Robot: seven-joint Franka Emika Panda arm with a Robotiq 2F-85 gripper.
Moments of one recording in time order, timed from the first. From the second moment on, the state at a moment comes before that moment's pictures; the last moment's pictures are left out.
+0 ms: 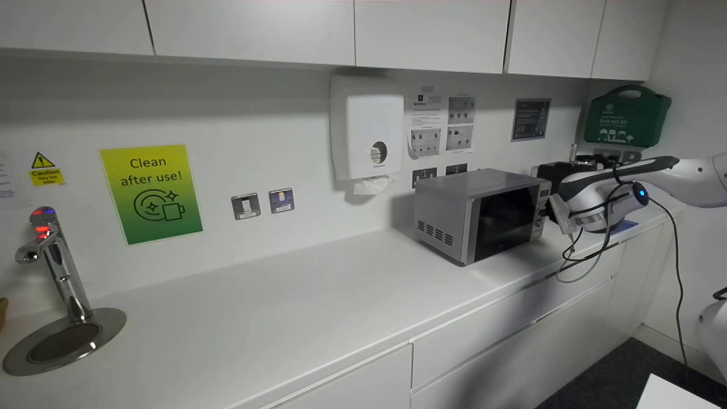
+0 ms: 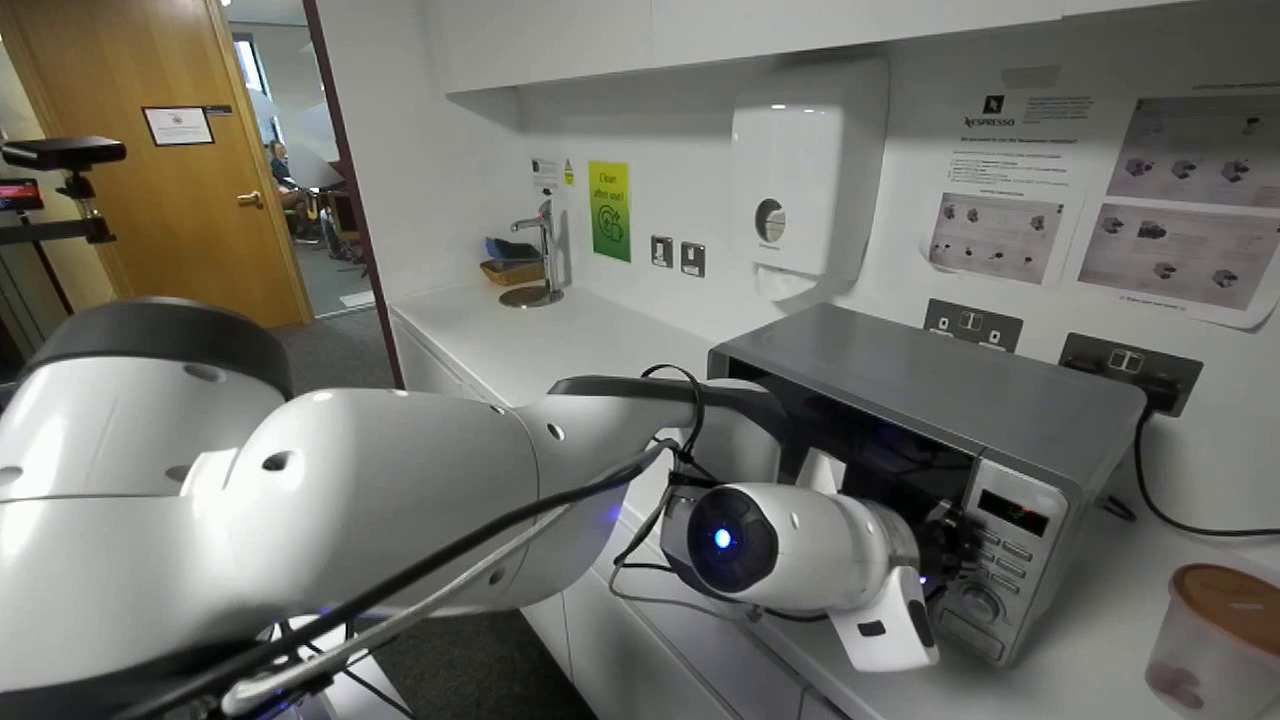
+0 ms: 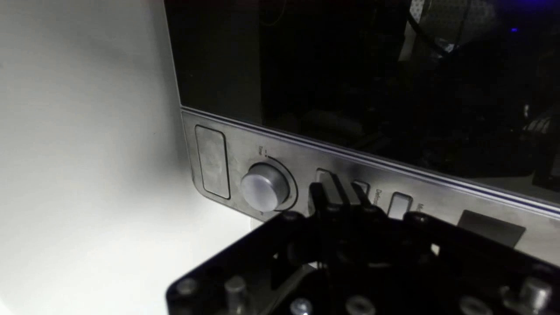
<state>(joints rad) 1.37 -0.77 -1.95 -2.05 0.39 3.42 0.30</state>
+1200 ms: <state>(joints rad) 1.38 -0.79 -1.96 -2.02 0.39 3.42 0.30</state>
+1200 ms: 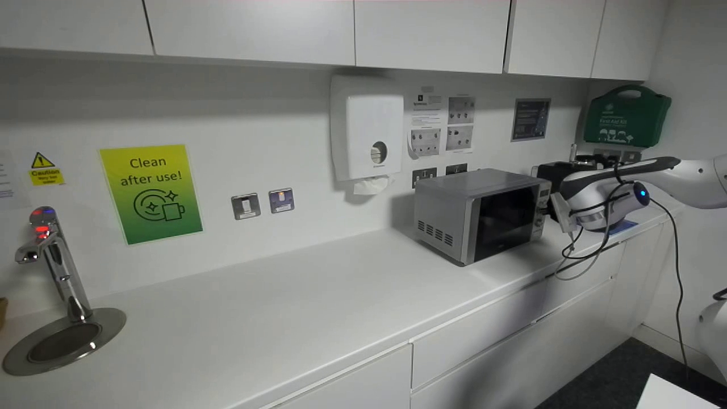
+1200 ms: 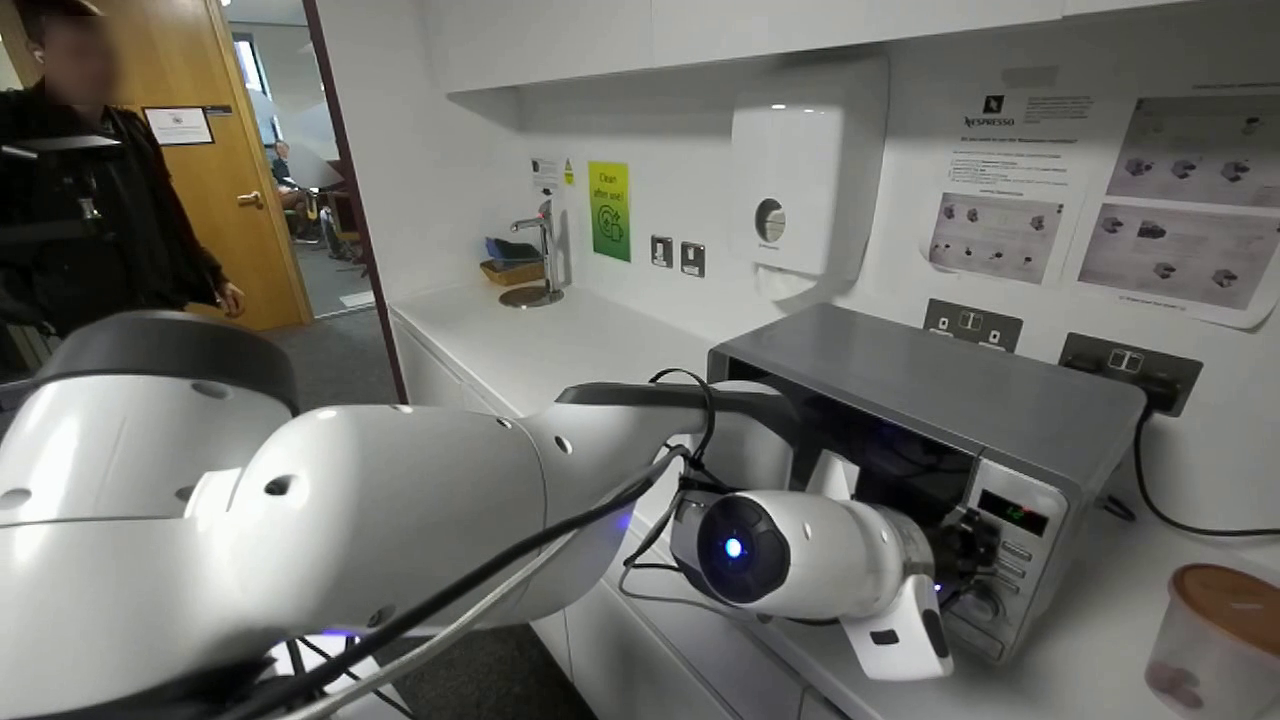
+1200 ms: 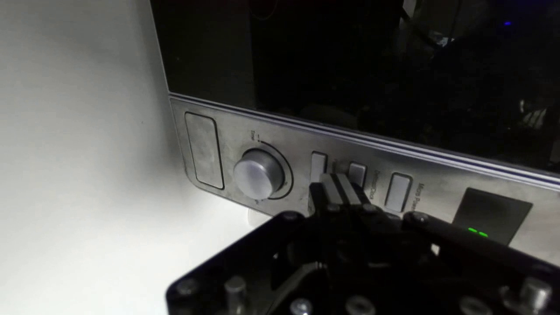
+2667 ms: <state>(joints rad) 1.40 -0.79 -1.98 -2.02 0.39 3.43 0.30</state>
